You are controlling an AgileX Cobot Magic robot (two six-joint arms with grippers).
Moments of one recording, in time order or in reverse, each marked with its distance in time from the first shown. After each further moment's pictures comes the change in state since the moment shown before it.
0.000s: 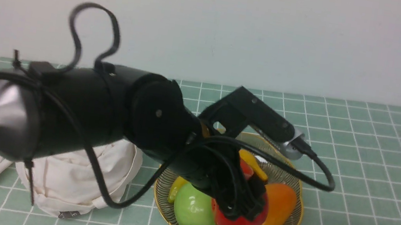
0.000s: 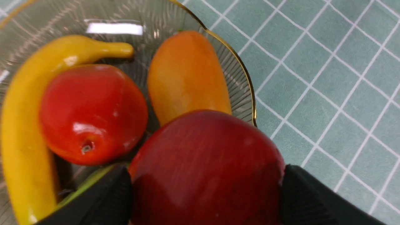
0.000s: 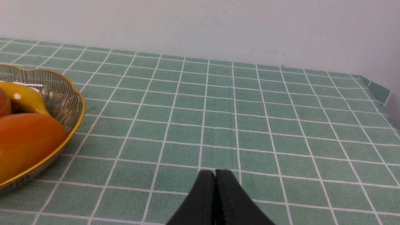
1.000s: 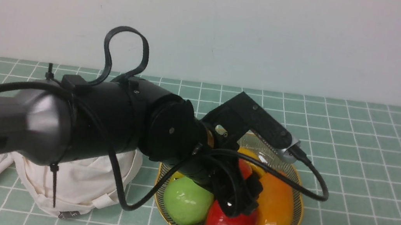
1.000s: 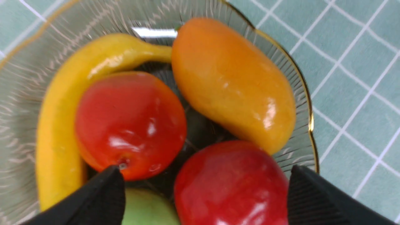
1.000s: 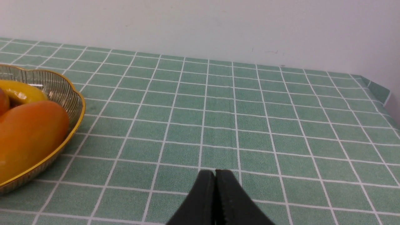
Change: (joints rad) right arm 0.000 0.000 0.000 0.000 0.000 0.000; left arm -0.002 0.032 0.000 0.152 -0.086 -0.089
